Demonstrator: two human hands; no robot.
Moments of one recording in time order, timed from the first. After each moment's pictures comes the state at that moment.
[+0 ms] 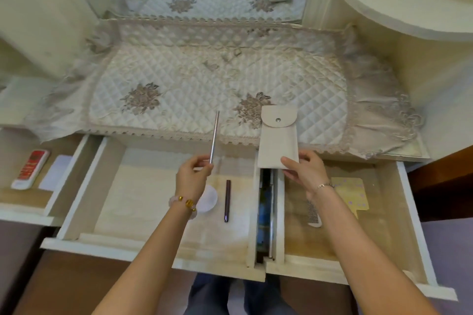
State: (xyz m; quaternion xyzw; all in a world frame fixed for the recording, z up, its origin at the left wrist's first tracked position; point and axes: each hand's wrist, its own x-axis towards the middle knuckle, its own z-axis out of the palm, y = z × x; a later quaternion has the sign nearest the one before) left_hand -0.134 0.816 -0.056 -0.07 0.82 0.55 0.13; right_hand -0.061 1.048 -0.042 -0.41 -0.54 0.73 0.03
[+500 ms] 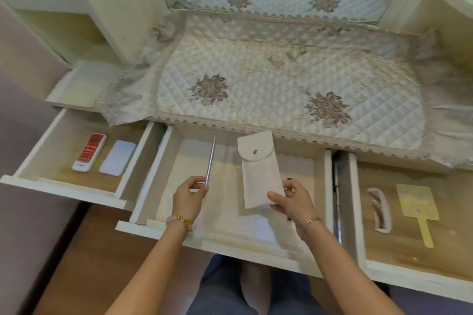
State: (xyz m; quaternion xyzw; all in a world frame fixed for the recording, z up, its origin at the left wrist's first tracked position) left_hand -0.144 0.620 -0.091 -0.11 0.84 0.51 0.14; right_hand -0.071 0.845 -0.073 -0.36 -0.60 0.71 -0.08
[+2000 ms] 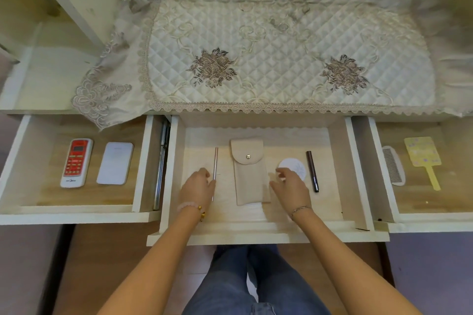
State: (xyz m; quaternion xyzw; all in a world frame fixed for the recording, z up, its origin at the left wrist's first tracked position) left_hand -0.208 0.557 -0.139 0.10 0.93 0.21 0.27; right_hand -0.100 0.754 -0.123 -0.39 -0.83 0.38 -0.13
